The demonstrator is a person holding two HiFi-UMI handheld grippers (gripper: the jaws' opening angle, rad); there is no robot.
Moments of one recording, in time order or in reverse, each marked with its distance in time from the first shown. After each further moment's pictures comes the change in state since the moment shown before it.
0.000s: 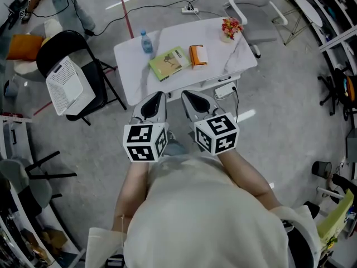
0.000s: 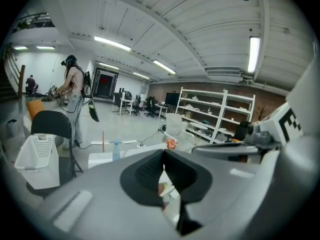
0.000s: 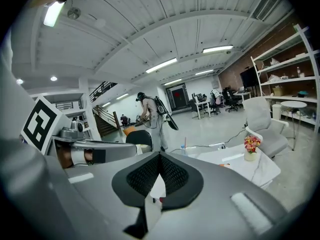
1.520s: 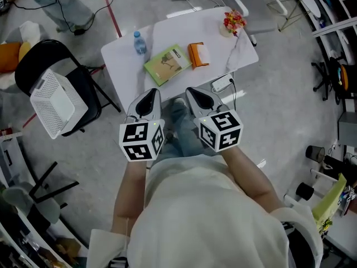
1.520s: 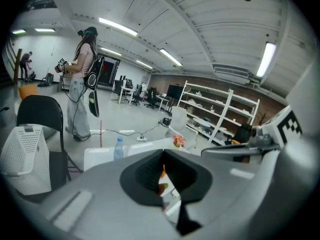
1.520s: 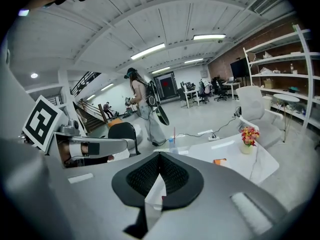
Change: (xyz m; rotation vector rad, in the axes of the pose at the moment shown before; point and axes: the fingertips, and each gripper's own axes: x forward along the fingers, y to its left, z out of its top) left arm 0.109 0.113 0.011 -0.082 0.109 -0.047; right arm 0.128 -0.058 0.003 0.070 0.140 -0.124
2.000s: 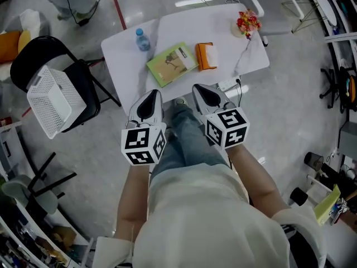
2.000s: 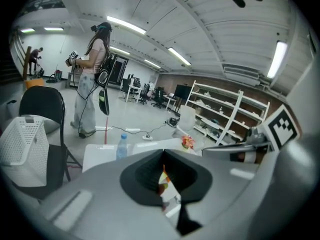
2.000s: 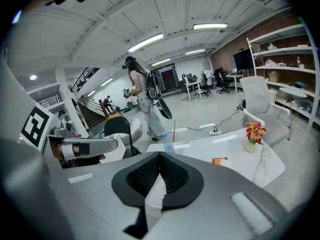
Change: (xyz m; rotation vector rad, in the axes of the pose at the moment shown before) left arm 0.061 0.031 -0.008 -0.065 0.001 0.074; right arm 0.066 -0.059 -0.005 0.008 0.093 0.033
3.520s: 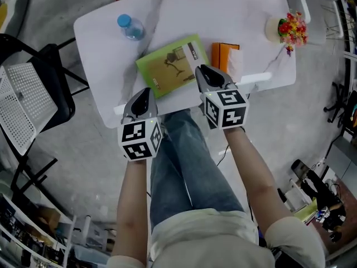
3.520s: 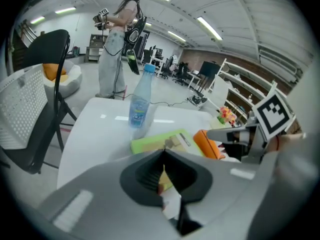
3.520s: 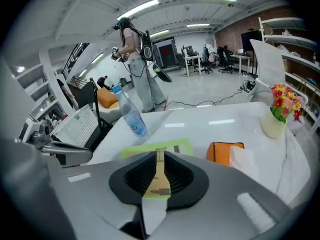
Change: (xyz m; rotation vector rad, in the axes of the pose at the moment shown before) left arm 0.204 0.120 -0.169 -0.174 0.276 0.185; right arm 0.245 -0.158 -0.113 -0.030 0.270 -0.034
